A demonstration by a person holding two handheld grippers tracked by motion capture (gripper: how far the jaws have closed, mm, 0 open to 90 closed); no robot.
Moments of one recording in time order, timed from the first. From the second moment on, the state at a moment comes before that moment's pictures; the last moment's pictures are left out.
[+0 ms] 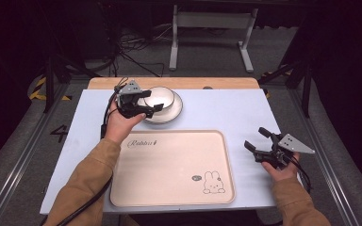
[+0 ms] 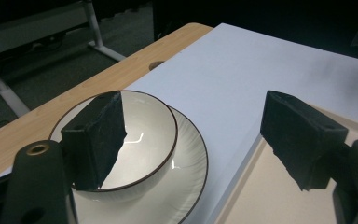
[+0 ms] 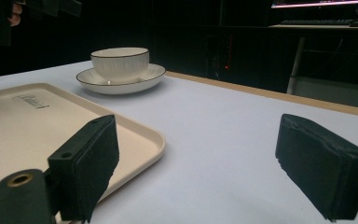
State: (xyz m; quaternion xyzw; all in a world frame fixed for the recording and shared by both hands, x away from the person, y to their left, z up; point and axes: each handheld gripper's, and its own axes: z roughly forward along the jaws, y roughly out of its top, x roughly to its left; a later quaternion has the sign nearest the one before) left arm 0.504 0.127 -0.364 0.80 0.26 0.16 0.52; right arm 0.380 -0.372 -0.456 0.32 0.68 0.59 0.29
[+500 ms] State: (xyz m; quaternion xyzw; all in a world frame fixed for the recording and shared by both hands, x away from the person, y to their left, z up) left arm 0.537 0.121 -0.359 0.82 0.25 0.15 0.49; right arm 0.380 -0.372 -0.456 0.32 0.68 0.59 0.29
